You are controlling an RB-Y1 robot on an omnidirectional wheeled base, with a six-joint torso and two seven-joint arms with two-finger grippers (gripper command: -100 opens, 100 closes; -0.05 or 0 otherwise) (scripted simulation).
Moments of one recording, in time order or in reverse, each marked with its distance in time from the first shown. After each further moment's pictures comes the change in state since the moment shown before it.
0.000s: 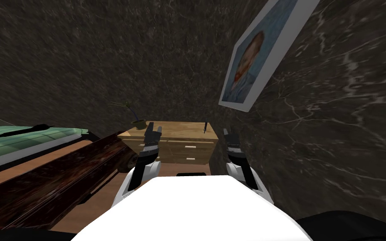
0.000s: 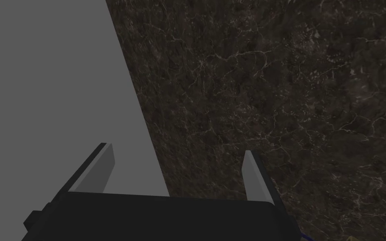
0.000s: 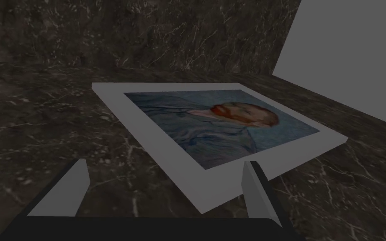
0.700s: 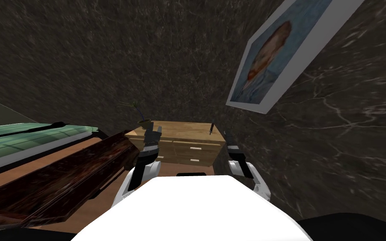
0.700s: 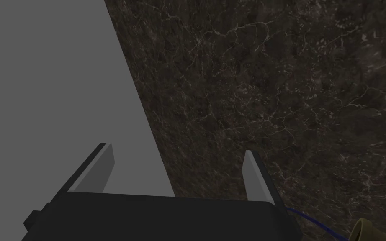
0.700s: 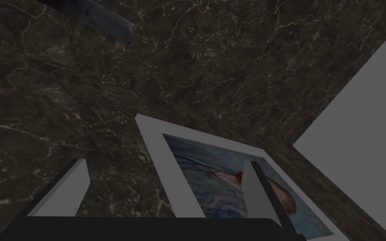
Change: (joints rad) left arm 0.000 0.000 0.000 0.000 0.000 0.000 0.000; right arm -0.079 -0.074 -0.078 0.151 0.124 0.124 0.126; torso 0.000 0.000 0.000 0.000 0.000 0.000
